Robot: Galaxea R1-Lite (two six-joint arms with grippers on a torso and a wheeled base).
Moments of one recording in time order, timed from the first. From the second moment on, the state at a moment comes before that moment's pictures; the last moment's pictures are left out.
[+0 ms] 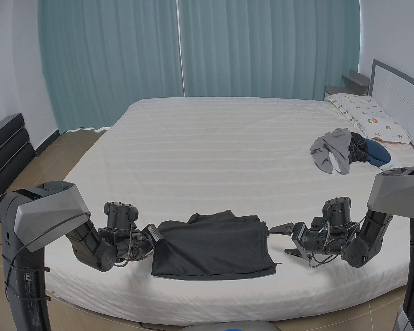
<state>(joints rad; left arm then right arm) -0.26 2.34 -0.86 -0.80 -0.17 -0.82 0.27 2.28 -0.64 -1.08 0.41 0.98</state>
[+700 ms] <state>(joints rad) -0.27 2.33 -0.84 -0.81 -0.17 -0.82 0.28 2.28 -0.63 -1.08 0.41 0.98</state>
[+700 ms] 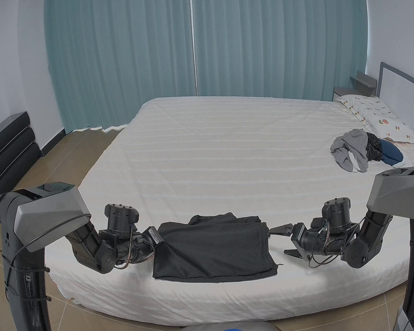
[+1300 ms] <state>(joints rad) -0.29 2.32 -0.81 -0.81 -0.17 -0.82 0.29 2.28 -0.63 -1.08 0.41 0.97</state>
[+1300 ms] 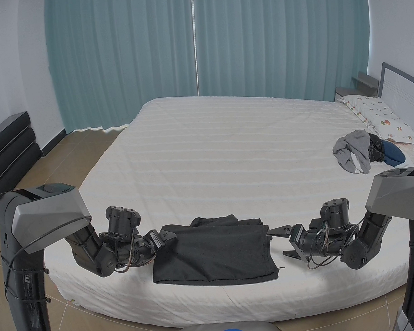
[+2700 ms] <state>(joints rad) -0.09 1.70 -0.41 -0.84 -0.12 -0.88 0.31 1.89 -0.50 -0.97 0.22 0.96</state>
